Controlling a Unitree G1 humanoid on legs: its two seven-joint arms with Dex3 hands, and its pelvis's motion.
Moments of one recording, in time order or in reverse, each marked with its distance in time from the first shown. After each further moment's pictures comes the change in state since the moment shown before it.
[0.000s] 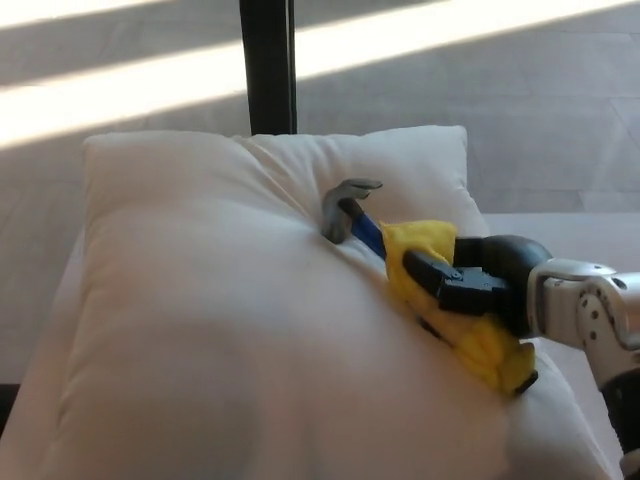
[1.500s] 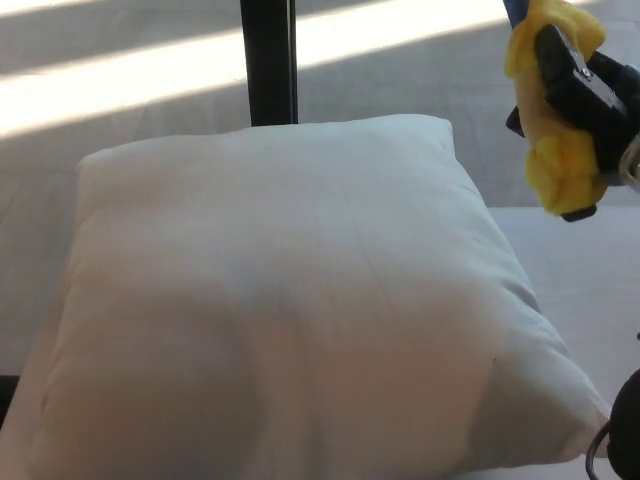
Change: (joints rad) left_arm 0.044 -0.036 0.045 0.011 -0.002 0.000 0.001; right_arm -0.369 0.042 -0.665 0.011 -0.025 0.005 -0.118
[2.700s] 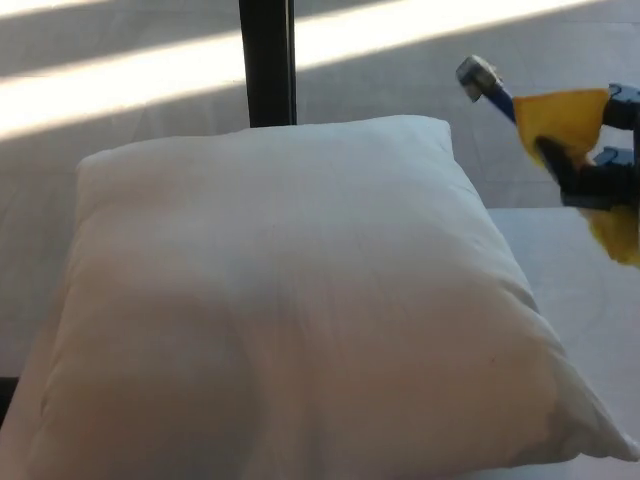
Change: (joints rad) left_arm -0.038 0.013 0.006 -0.016 0.002 0.008 0.003; right_arm 0.267 -0.119 0.418 0.002 -0.393 -0.540 -0.055
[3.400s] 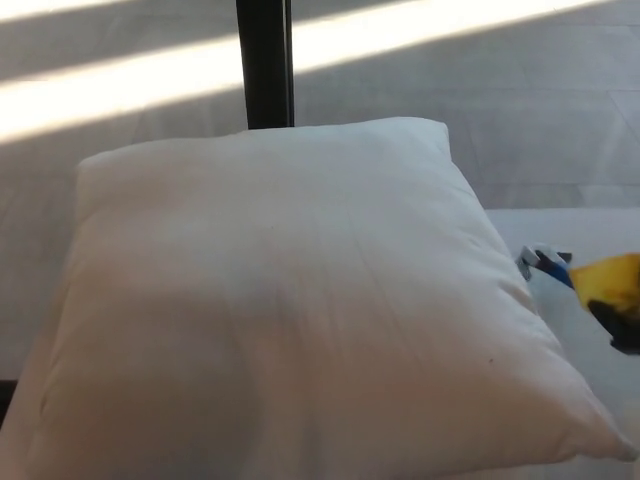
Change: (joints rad) left_arm -0.015 0.000 0.000 -0.002 0.017 0.000 0.016; right_arm 0.267 -0.102 0.213 0.177 -0.227 -0.174 -0.121
